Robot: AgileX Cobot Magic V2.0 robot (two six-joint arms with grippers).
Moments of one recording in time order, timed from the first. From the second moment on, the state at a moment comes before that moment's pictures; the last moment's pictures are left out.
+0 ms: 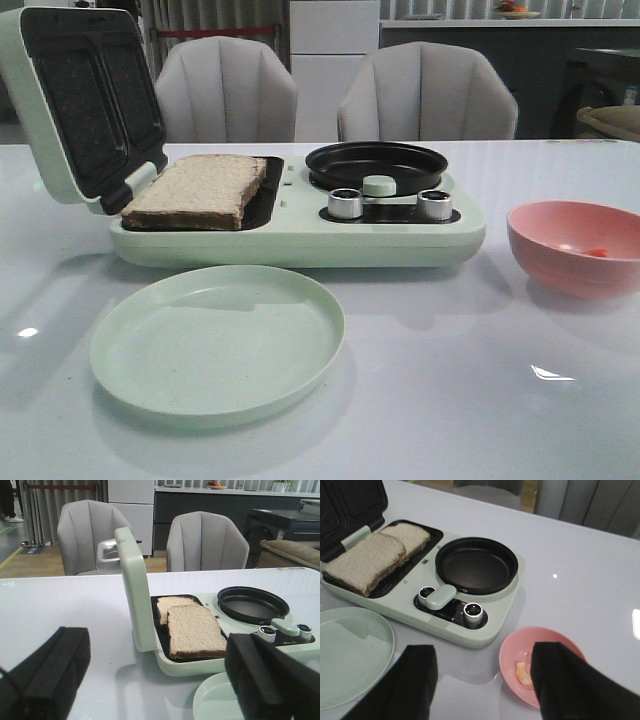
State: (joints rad) left arm -0.21 0.22 -0.34 -0.20 0.26 0.12; right arm 0.37 0.70 -0.64 -0.04 0.33 0.01
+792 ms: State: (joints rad) left arm -0.21 0.22 -0.34 -0.20 0.26 0.12; right arm 0.42 0.23 -0.20 -0.04 0.12 0.01
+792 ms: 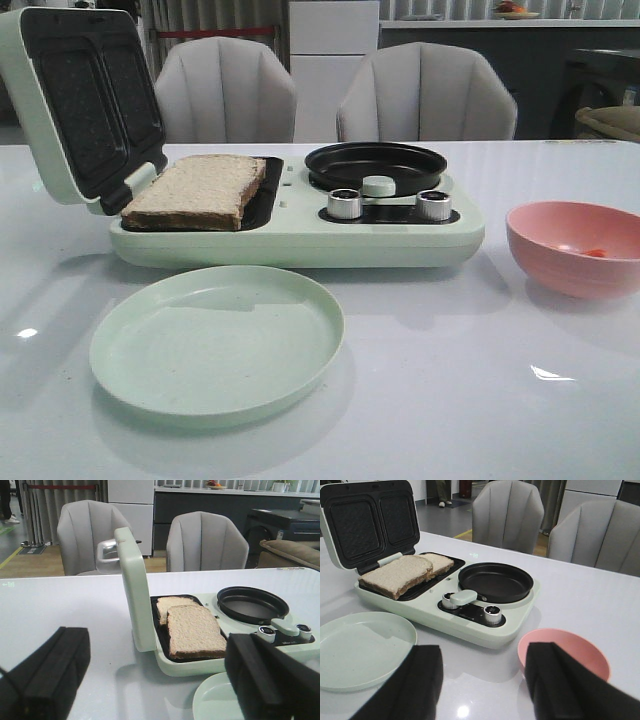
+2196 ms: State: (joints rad) left arm -0.21 0.22 -0.34 -0.26 0.26 0.12; right arm 0.42 0.23 -0.20 -0.04 0.09 0.02
